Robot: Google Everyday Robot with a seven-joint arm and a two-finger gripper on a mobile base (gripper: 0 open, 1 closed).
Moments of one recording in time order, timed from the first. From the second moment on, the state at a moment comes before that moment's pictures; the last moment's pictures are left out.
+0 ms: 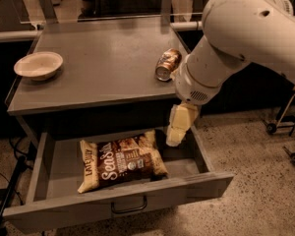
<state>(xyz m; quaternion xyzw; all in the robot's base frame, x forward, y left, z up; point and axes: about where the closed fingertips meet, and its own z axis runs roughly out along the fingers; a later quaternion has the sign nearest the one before) 0.515 -0.074 0.866 -0.66 0.72 0.02 0.22</state>
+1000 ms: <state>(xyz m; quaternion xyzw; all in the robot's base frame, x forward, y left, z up) 0.536 -0.008 0.837 -0.66 0.71 0.03 0.26</state>
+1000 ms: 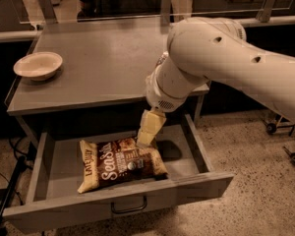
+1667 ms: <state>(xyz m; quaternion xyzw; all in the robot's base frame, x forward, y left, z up) 0.526 0.022 0.811 -0.70 0.65 0.09 0.27</state>
